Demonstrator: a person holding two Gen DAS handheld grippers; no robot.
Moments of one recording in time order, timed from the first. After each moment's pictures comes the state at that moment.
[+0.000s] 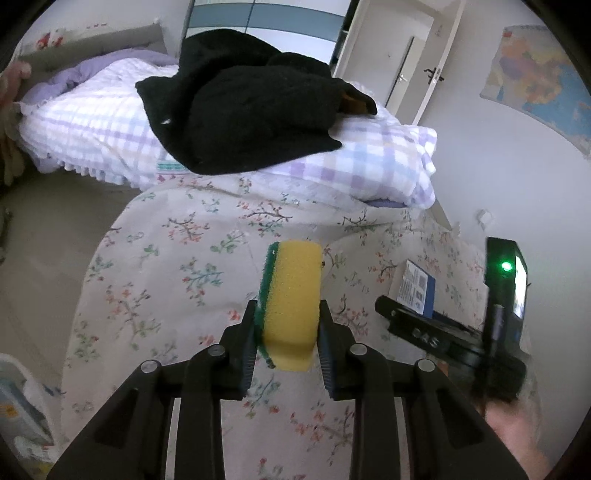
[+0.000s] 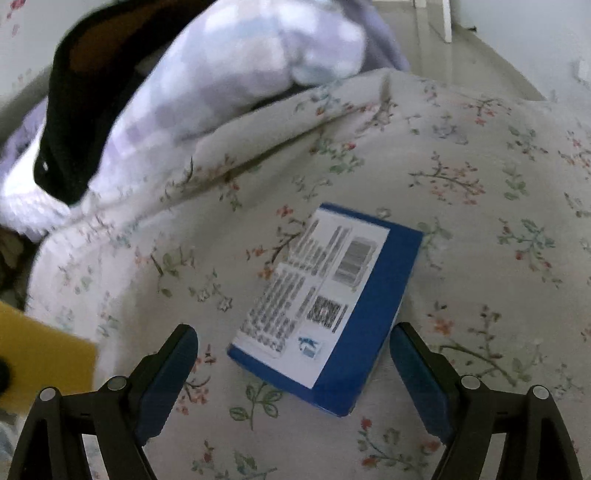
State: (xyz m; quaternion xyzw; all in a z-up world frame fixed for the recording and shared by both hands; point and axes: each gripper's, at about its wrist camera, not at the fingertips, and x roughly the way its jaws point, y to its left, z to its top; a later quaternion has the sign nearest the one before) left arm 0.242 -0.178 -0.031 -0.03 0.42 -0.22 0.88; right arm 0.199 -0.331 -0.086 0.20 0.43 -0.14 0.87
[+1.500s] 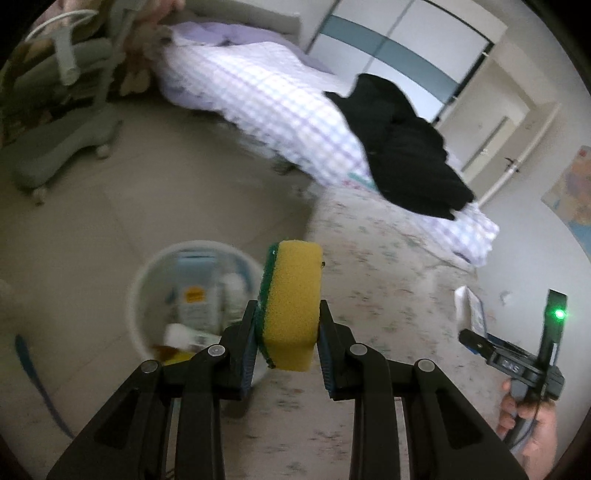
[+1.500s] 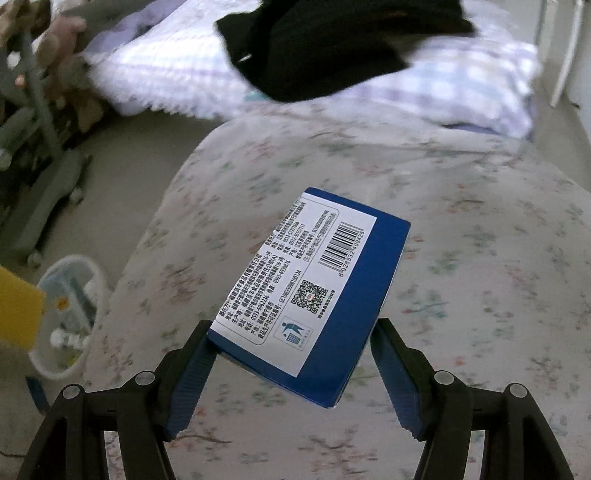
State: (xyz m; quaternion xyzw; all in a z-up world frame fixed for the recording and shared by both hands) left arm 0.137 0.115 -0.007 -0.19 0.44 -0.07 0.87; right arm 0.129 -0.153 -0.003 0.04 0.49 0.02 0.87
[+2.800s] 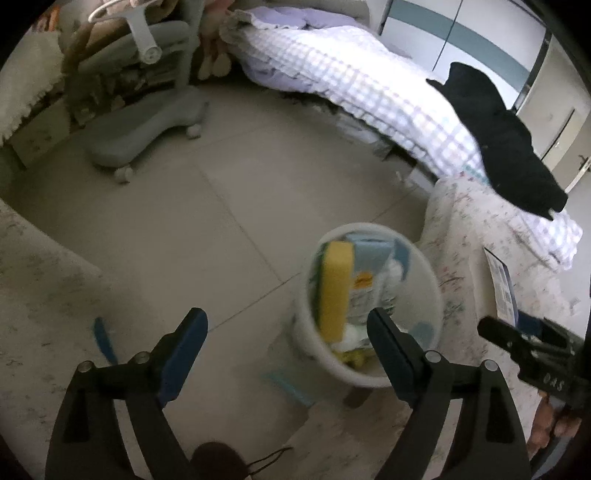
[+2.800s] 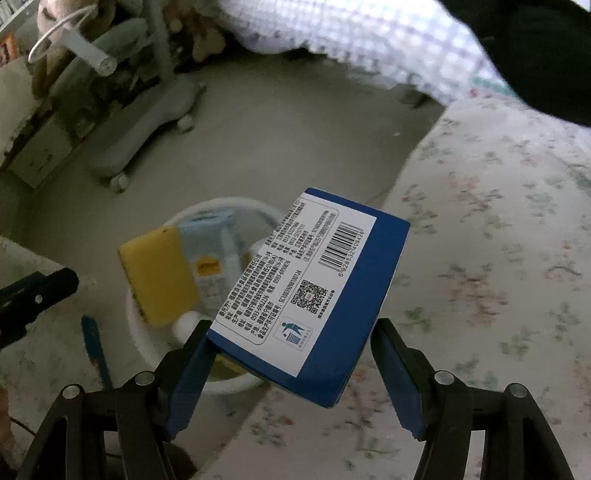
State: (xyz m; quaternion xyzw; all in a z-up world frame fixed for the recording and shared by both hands) left arm 0.129 0.220 -0.054 -0.13 0.49 0.07 0.86; right arm 0.169 0.052 -0.049 -0.01 0.52 0.18 0.84
